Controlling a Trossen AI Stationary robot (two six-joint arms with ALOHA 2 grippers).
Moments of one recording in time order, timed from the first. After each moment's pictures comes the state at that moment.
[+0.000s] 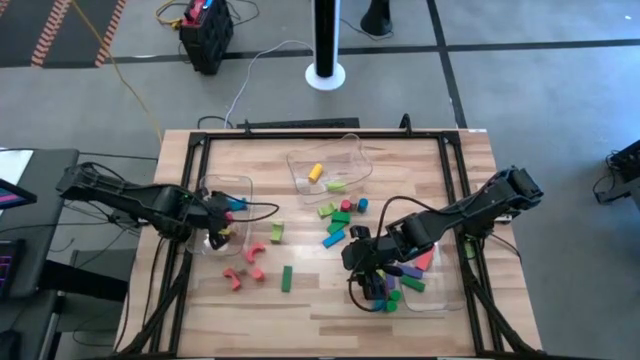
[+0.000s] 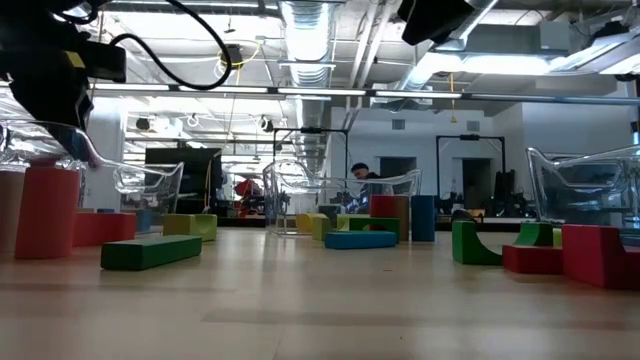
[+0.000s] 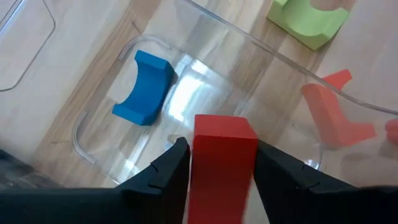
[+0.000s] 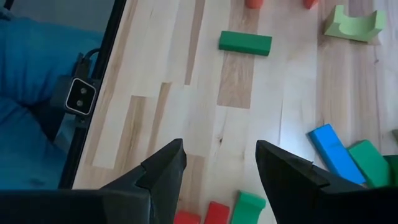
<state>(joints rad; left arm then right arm) -0.22 0.78 0.65 -1.08 -0.34 -0.69 0.39 1.61 1.34 -0.62 0.03 0.25</state>
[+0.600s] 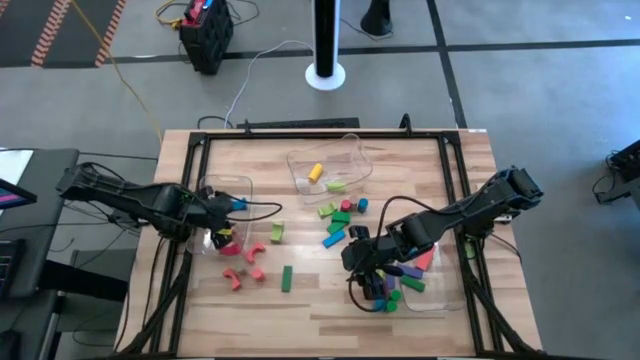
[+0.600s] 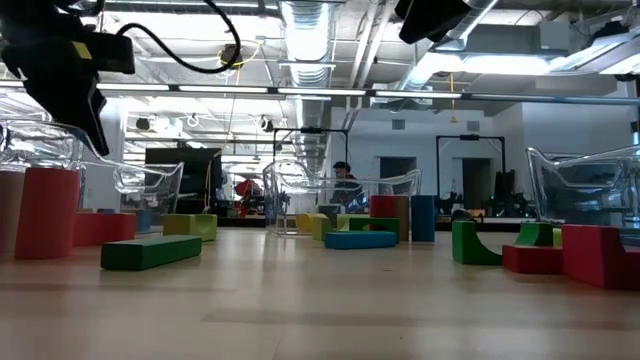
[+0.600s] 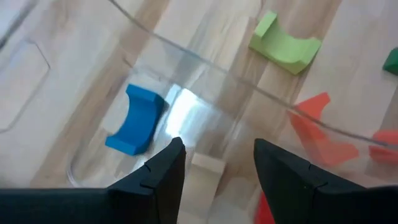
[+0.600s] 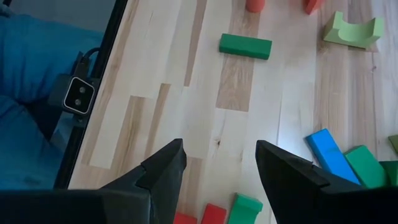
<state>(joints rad) -0.22 0.78 0.65 -0.99 -0.38 -0.61 0.39 1.61 1.34 -0.61 0.04 0.23</state>
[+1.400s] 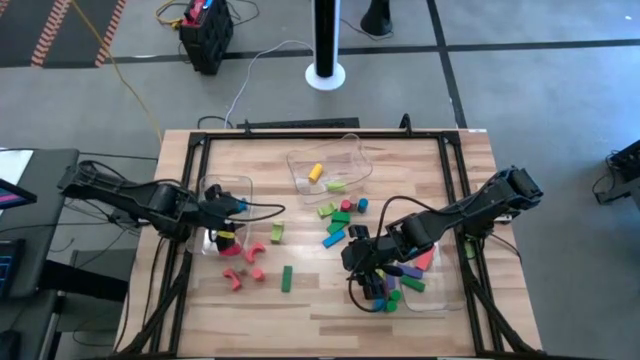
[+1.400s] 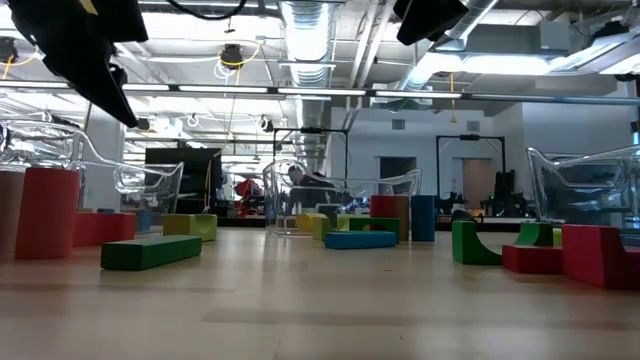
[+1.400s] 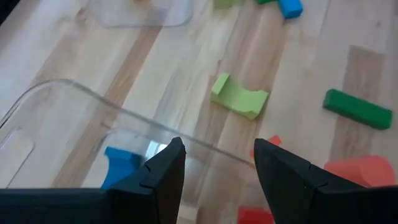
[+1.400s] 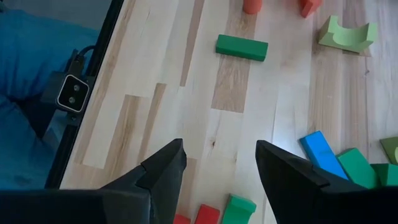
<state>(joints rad) -0.26 0.78 0.71 -0.85 -0.40 -0.49 0.39 1.61 1.34 -0.61 0.05 0.20</state>
